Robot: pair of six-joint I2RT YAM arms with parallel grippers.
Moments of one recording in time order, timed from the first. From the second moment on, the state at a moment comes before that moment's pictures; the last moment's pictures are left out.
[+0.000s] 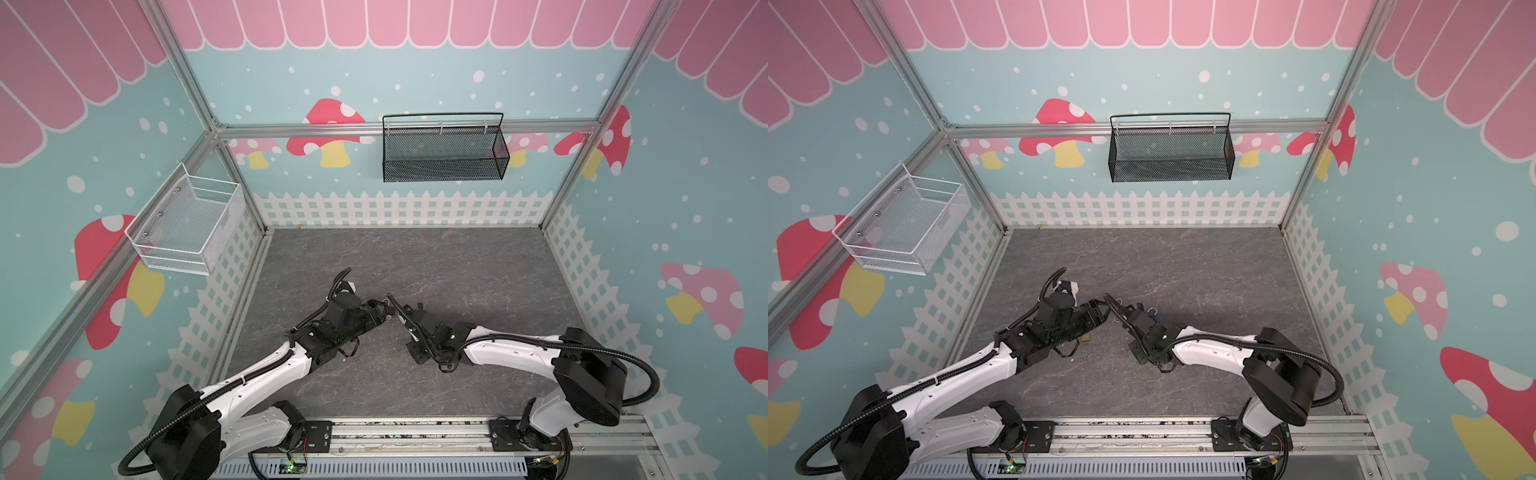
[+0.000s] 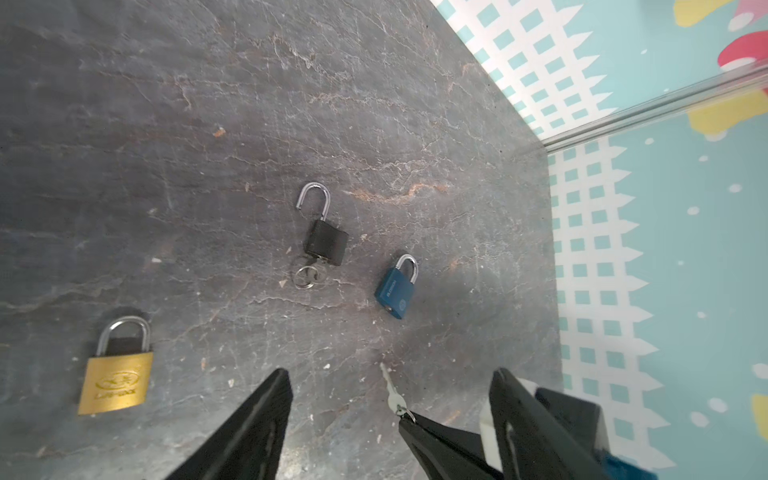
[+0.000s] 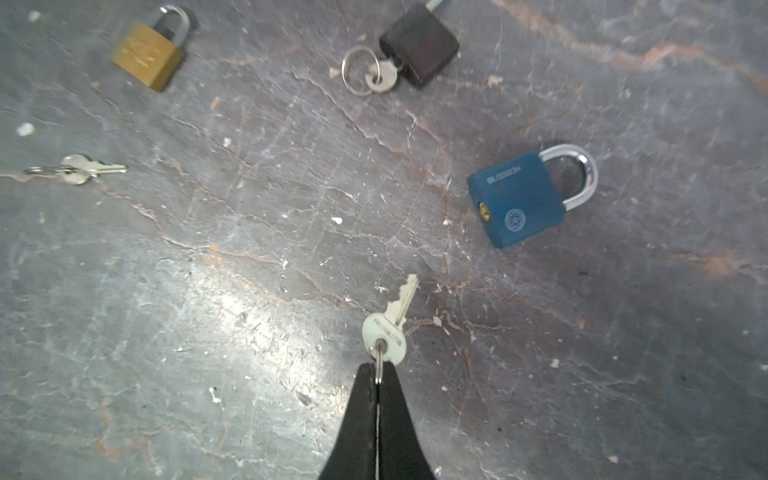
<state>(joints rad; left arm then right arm) -0.64 1.12 0.64 -0.11 -0.01 -1.06 0.98 1.52 0.86 -0.34 0.17 0.22</state>
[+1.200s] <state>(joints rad) -0.76 1.09 0.56 0.32 0.06 -1.80 0.95 1.19 0.85 -0.01 -0.01 0.18</state>
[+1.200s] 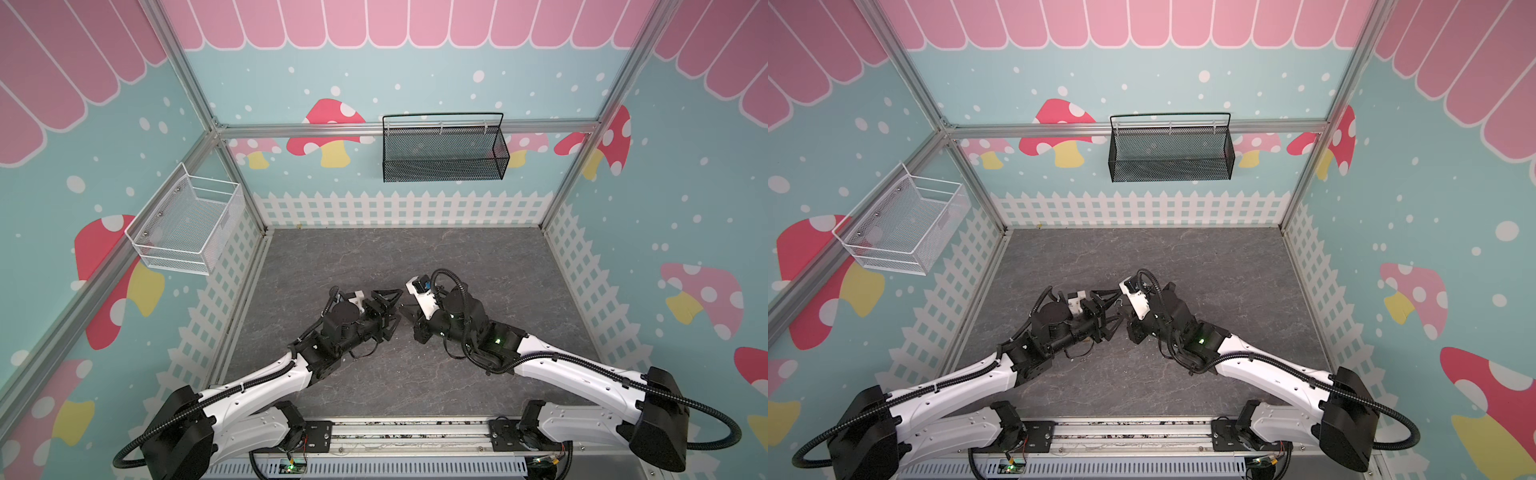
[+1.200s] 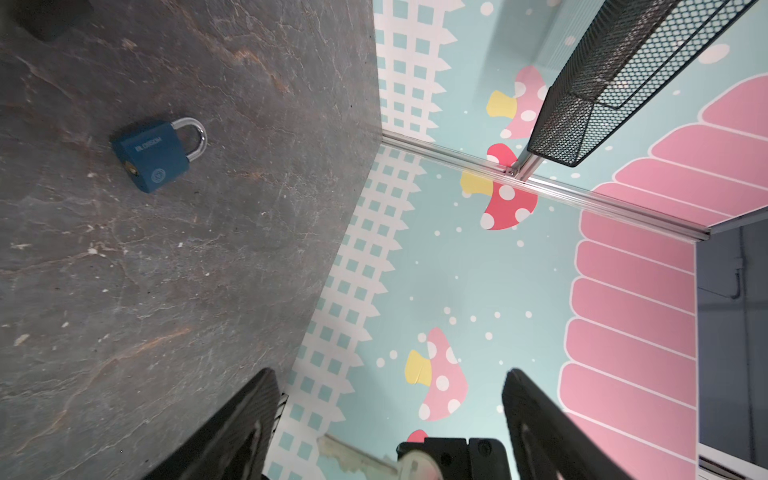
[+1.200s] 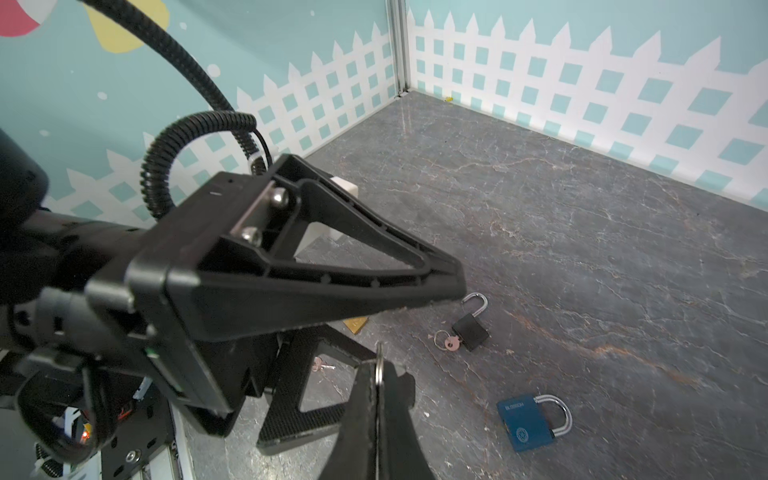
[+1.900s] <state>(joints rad) -0.77 1.06 0.54 0.37 -0.03 -1.90 0.94 1.15 0.81 0.03 -0.02 0.18</state>
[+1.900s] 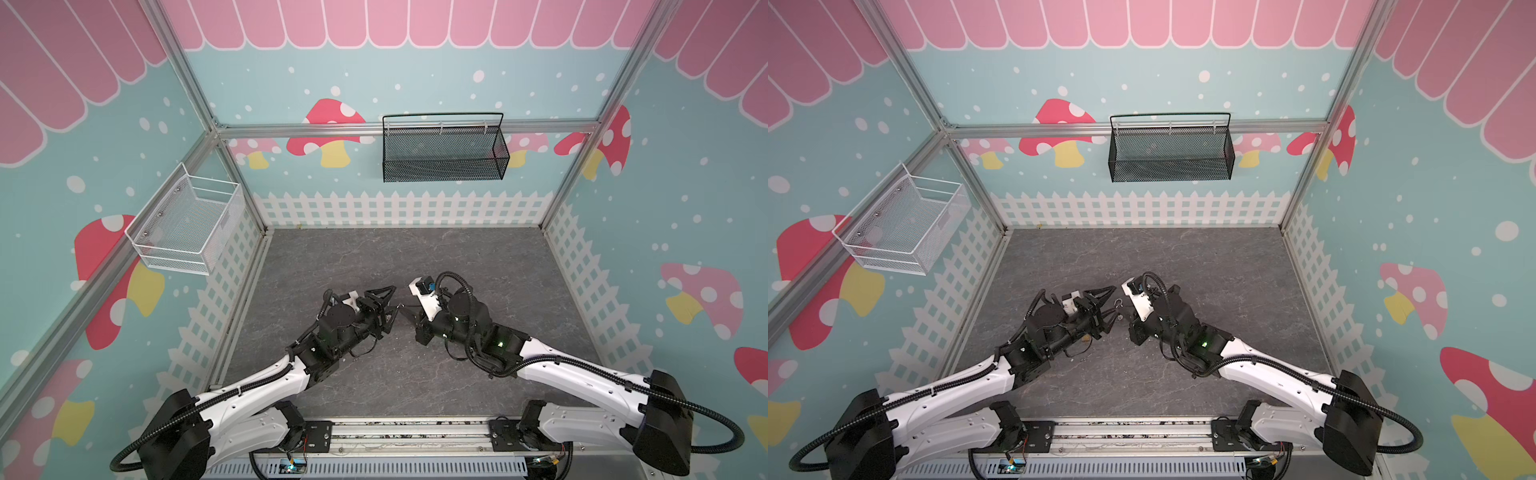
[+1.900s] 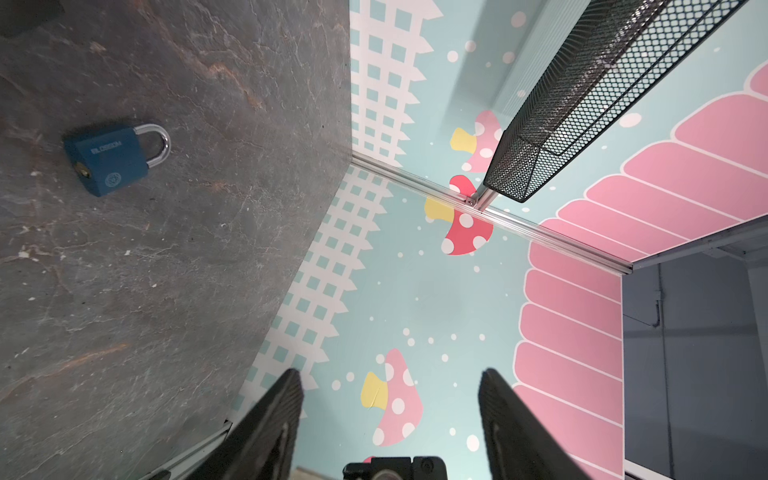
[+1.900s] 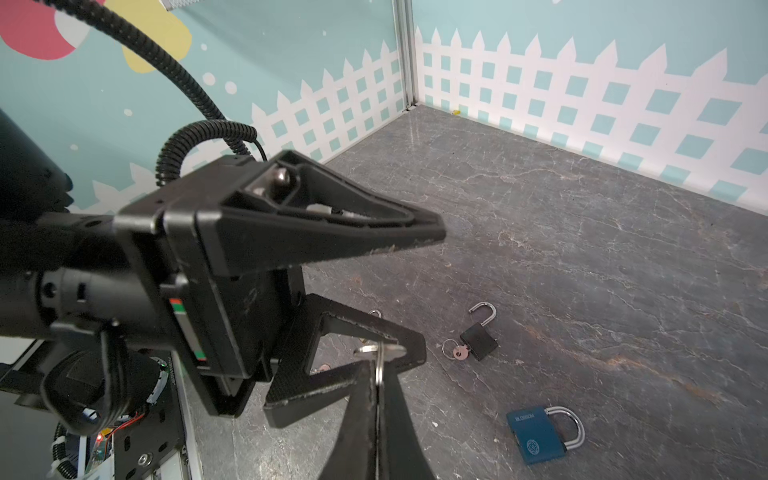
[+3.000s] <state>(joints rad) -0.77 1.02 0.54 0.33 -0.07 -1.78 0.93 1.14 0.81 0.00 -0.05 0.17</state>
